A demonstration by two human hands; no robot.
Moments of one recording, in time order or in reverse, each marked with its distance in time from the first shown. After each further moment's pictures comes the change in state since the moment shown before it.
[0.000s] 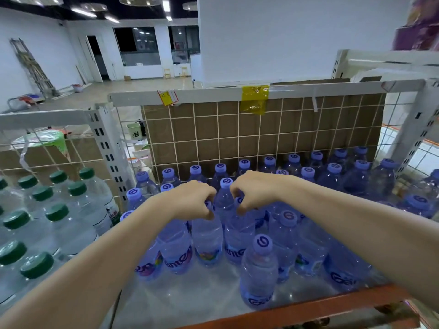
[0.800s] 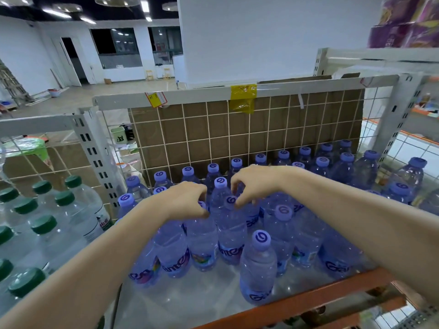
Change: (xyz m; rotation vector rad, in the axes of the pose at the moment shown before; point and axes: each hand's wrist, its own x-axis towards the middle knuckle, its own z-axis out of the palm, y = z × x) left_hand 0.011 -0.015 0.004 0.037 0.018 -0.006; right_hand -0.009 0.007 -0.008 0.139 -0.008 0.106
